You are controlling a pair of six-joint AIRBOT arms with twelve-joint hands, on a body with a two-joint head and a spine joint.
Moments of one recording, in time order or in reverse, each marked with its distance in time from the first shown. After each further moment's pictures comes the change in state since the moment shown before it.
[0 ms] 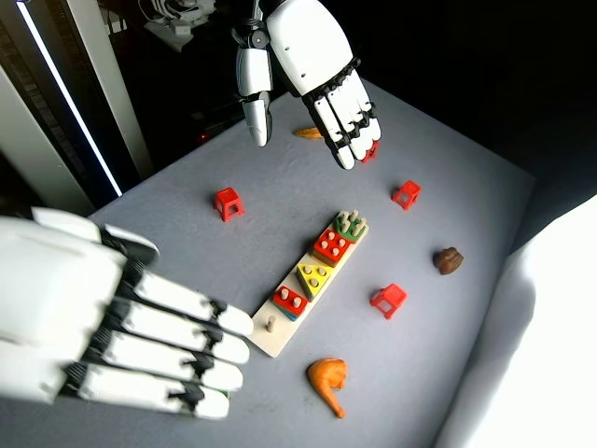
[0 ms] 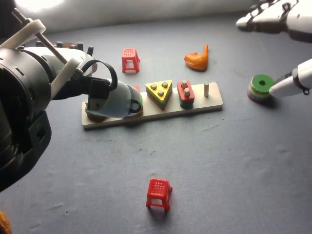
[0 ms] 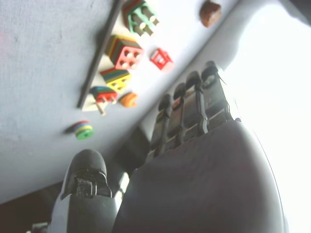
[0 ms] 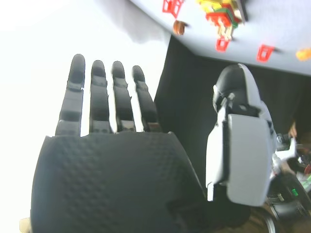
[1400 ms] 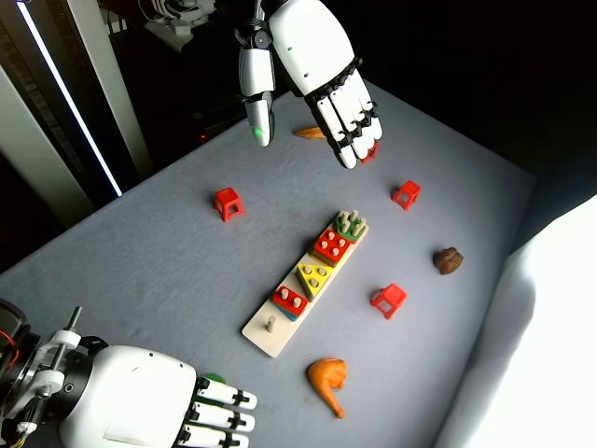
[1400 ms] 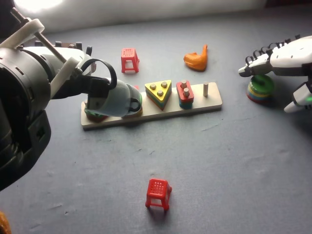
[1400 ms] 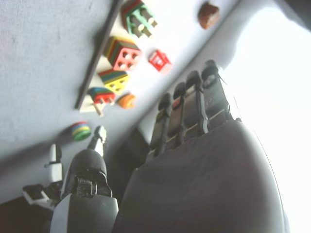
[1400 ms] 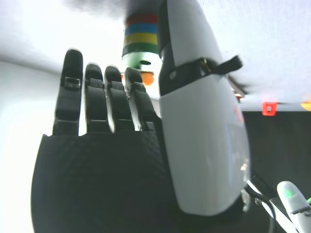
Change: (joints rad) left arm -0.001 0.000 0.000 0.002 0.001 -0.008; right arm -0.175 -0.277 0.344 0.079 -0.088 0.067
